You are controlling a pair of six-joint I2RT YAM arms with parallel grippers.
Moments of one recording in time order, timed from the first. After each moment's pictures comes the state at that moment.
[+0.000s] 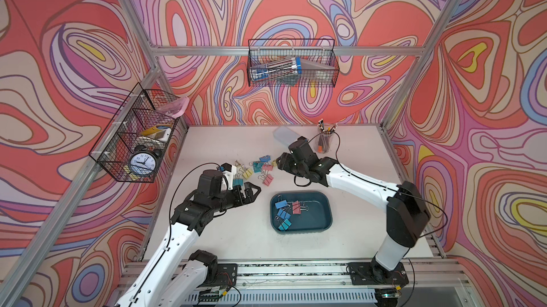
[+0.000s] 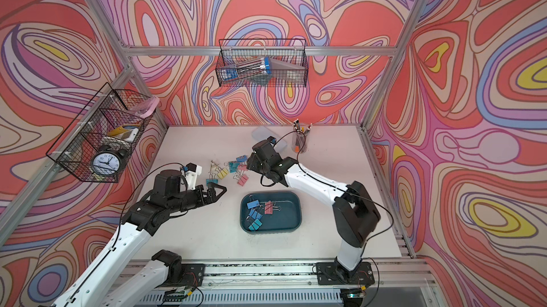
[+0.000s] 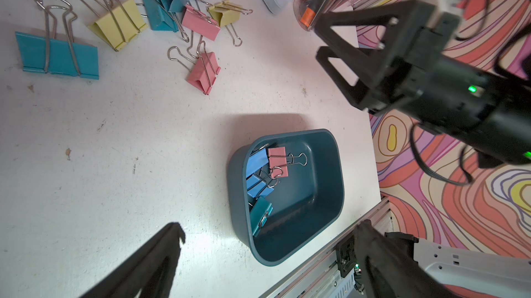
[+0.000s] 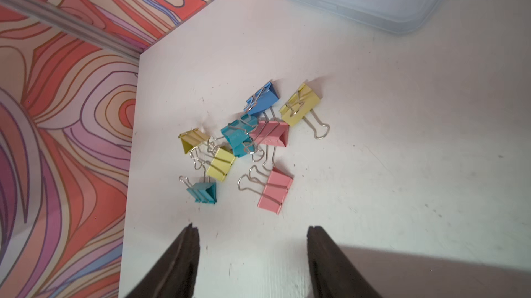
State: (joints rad) left arm -0.29 0.80 0.75 -0.65 0.42 -0.61; right arm 0.72 1.83 1.40 -0.30 0.09 0.92
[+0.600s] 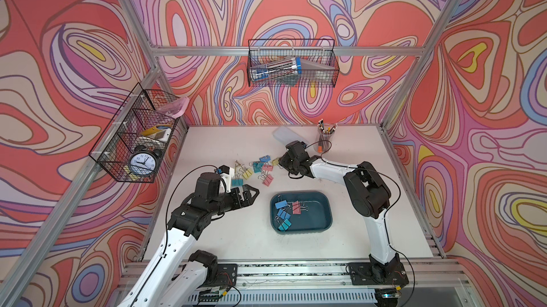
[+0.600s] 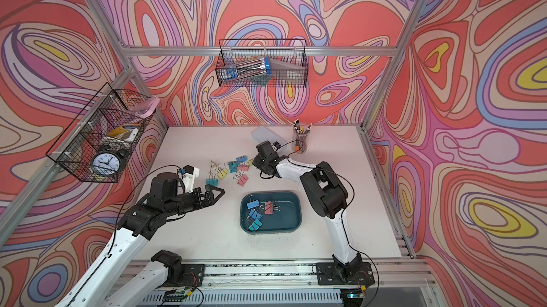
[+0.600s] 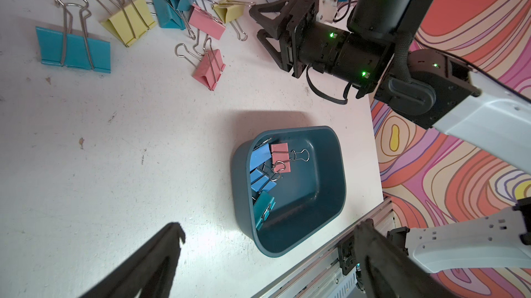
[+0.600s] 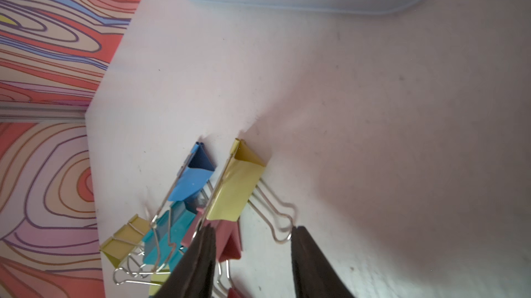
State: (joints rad) left arm -0.29 0.77 0.75 -0.69 0.41 -0.61; right arm 0.60 2.16 1.49 -0.09 0.00 1.09
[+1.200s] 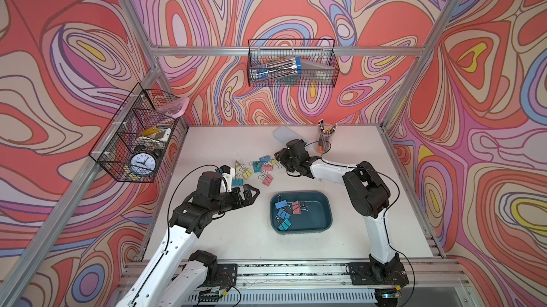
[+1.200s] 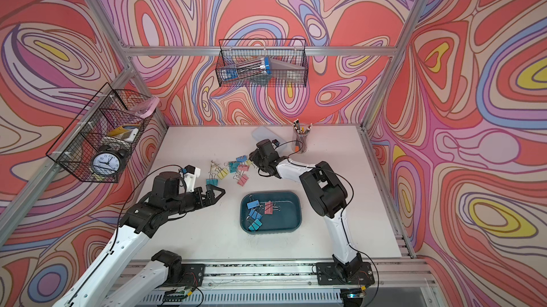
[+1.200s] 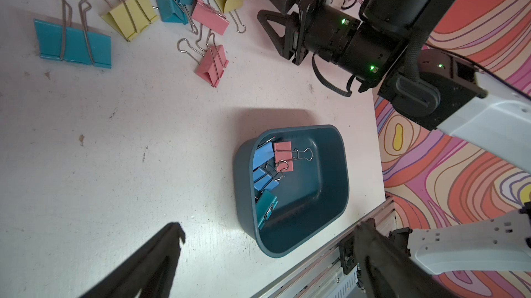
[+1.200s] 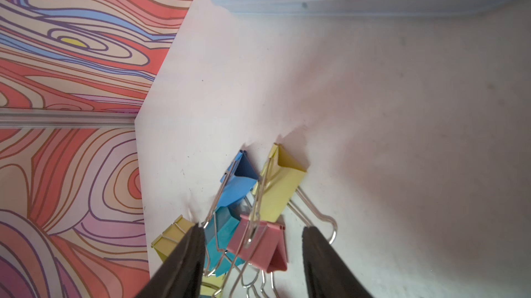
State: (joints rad) left arm -0.29 0.79 0.75 -0.69 0.41 -0.61; right arm 0.60 2.17 1.49 0.05 -0.04 1.16
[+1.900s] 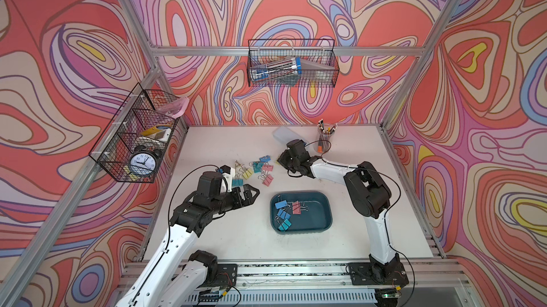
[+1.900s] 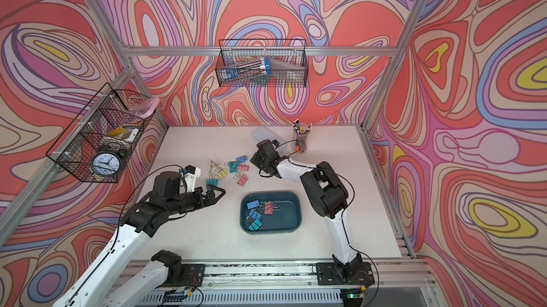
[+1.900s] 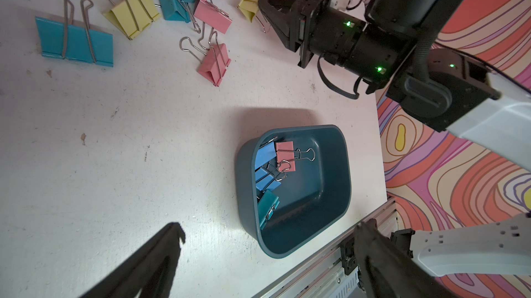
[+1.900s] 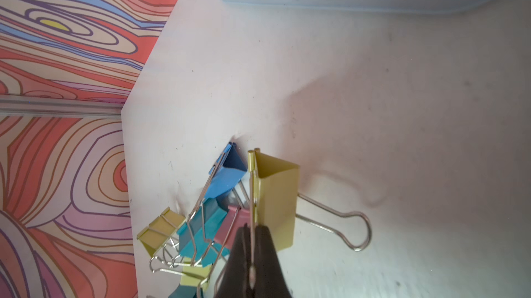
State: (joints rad) left arm -0.29 0.80 0.75 -0.69 0.41 -0.61; right arm 0.60 2.10 1.44 -0.02 -0.04 1.08
